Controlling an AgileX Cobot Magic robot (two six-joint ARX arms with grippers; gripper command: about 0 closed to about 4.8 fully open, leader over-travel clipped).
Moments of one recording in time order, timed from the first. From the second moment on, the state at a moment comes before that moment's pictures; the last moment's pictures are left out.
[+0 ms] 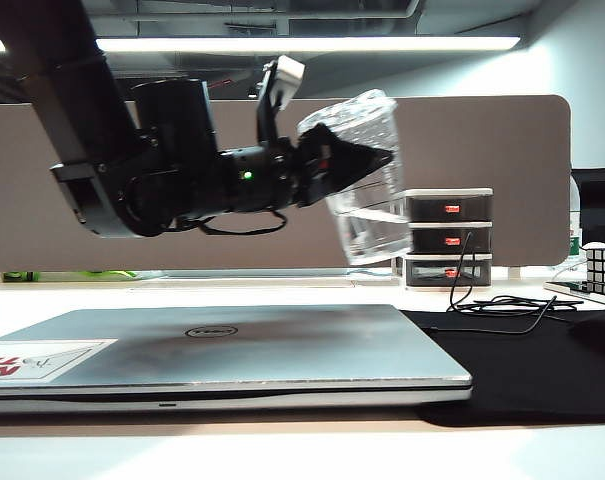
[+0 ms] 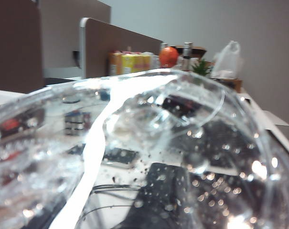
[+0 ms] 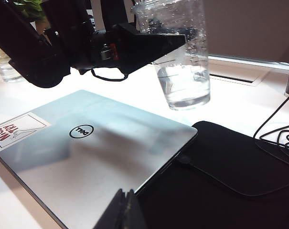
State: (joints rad) left arm -0.51 2.17 1.16 1.30 0.78 -0.19; right arm 0.10 0.00 0.01 -0.07 -0.58 0.01
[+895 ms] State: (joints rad) left arm -0.72 2.15 1.16 1.20 0.81 -0.17; right arm 0.10 0.00 0.01 -0.07 -0.58 0.01
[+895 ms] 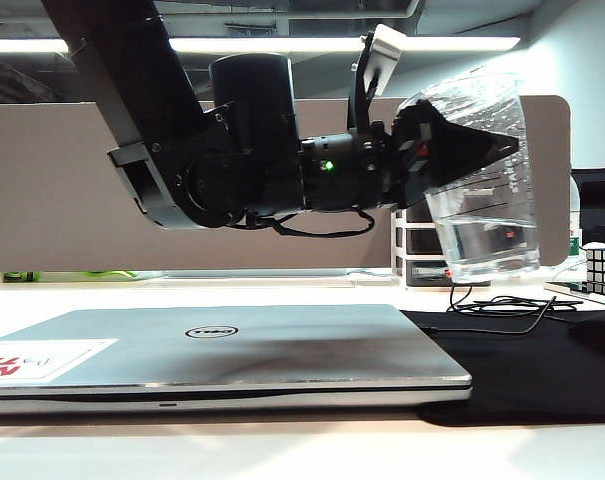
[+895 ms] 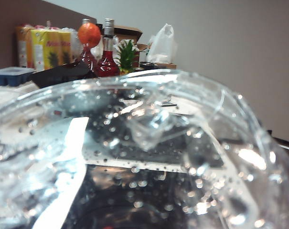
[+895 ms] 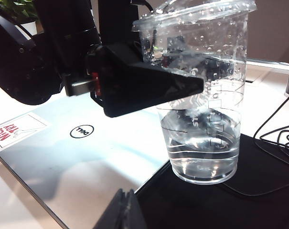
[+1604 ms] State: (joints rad) left arm -0.75 2.15 1.11 1.09 0.83 0.06; right arm 0.10 0.00 0.01 -0.07 -0.58 0.01
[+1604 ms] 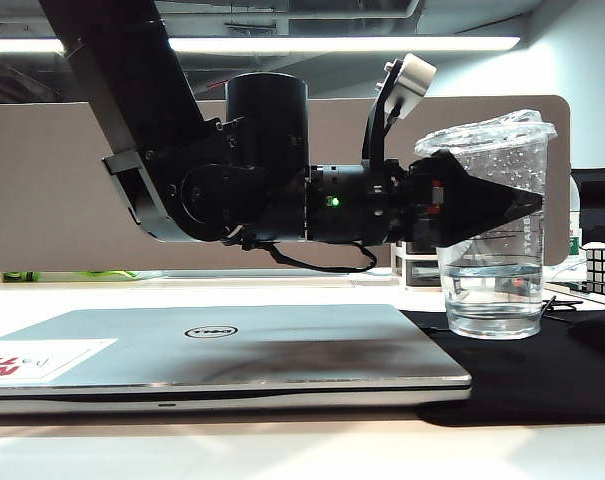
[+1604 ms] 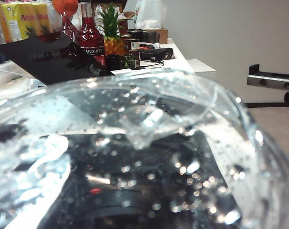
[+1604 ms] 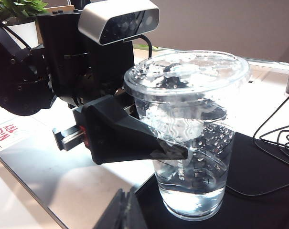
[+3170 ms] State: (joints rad) left arm -0.53 2.20 1.08 1.11 1.23 0.05; right arm 0.10 0.00 0.01 -0.07 -0.58 0.01
